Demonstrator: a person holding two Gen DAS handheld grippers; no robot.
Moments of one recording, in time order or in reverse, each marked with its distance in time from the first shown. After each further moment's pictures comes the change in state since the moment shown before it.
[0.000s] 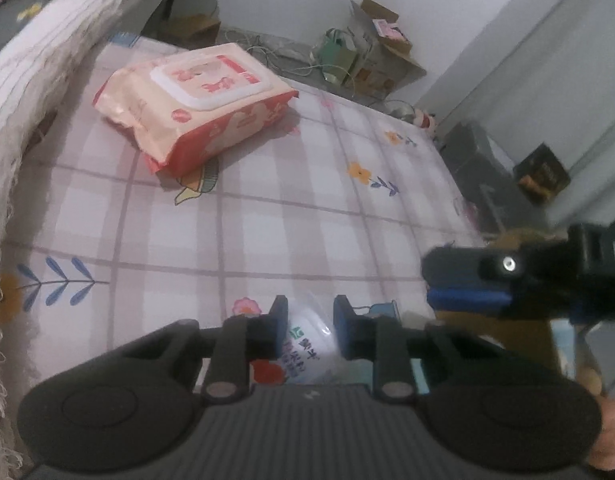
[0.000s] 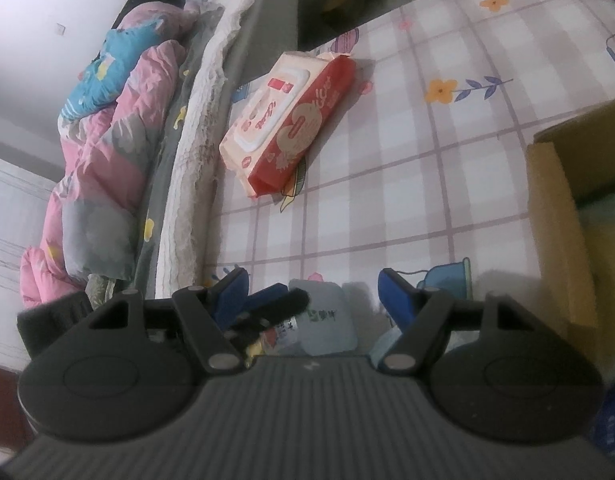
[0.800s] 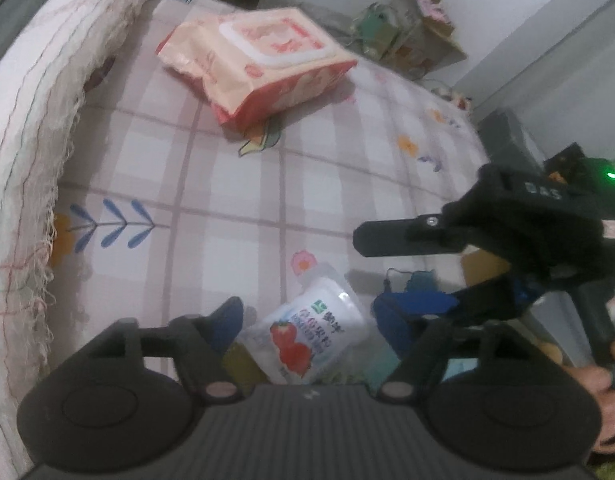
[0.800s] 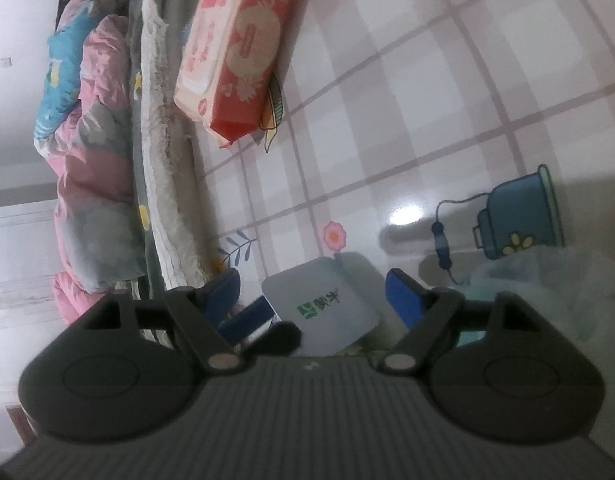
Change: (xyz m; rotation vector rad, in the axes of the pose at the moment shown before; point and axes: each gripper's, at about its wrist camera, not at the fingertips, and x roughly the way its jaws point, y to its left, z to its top) left arm -0.008 0.027 -0.007 -0.094 0.120 0.082; right arm 0.090 -0.012 0.004 0.298 0.295 0.067
